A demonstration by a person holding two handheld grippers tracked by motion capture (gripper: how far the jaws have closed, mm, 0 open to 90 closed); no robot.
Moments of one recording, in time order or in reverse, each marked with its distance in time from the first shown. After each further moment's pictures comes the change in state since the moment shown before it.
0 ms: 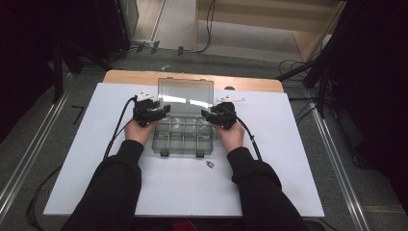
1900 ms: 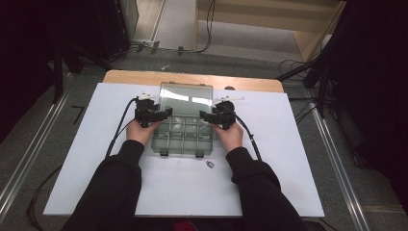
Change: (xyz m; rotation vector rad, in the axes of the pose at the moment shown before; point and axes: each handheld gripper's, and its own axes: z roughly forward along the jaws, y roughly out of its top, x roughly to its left) left arm 0.002 -0.002 0.009 0.076 -0.027 -0.050; right arm -0.001 0.001 0.004 0.045 0.010 0.069
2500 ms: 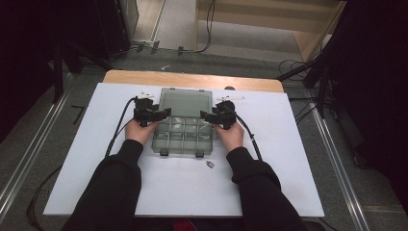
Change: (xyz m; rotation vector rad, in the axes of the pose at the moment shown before) left arm 0.003 0.001 -0.003 0.023 0.014 -0.014; right arm -0.001 0.001 -0.002 0.009 -0.001 -0.005
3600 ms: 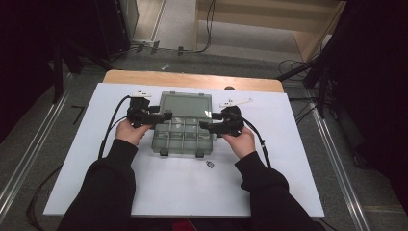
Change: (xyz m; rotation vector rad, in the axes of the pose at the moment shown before) left arm -0.023 0.016 -0.058 0.052 -0.211 0.079; right arm 0.027 -0.002 -0.067 0.044 0.207 -0.171
